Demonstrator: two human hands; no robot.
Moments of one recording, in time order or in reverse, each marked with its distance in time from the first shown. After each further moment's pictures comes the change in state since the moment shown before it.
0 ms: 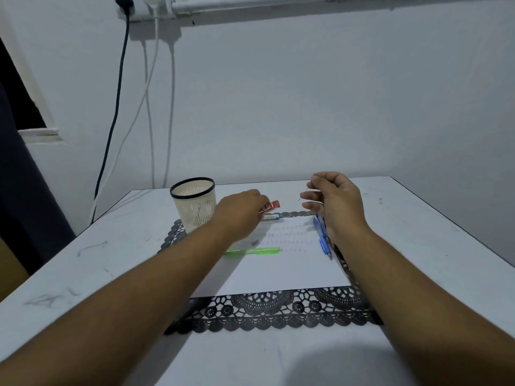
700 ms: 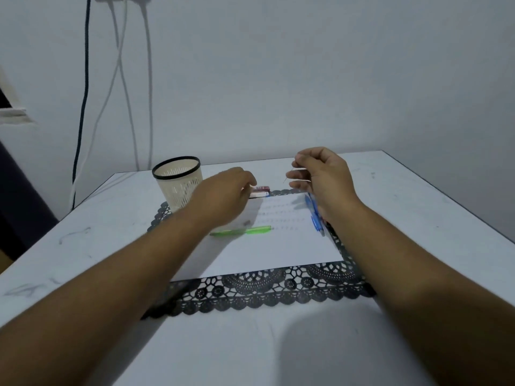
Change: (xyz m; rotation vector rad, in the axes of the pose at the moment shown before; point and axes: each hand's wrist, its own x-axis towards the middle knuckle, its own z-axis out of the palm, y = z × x) left_hand -0.009 -0.007 -0.011 -0.159 0.080 0.028; right_hand 0.008 -0.003 0.003 -0.051 -0.077 0.003
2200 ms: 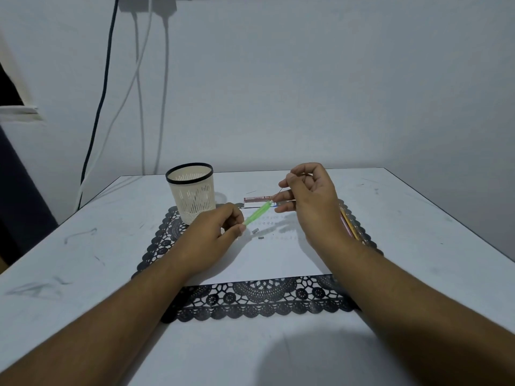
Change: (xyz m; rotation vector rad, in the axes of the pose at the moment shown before) left_hand -0.087 -0.012 -0.005 -0.599 0.001 -0.076; right_hand -0.044 0.020 0.037 -0.049 -0.072 -0.170
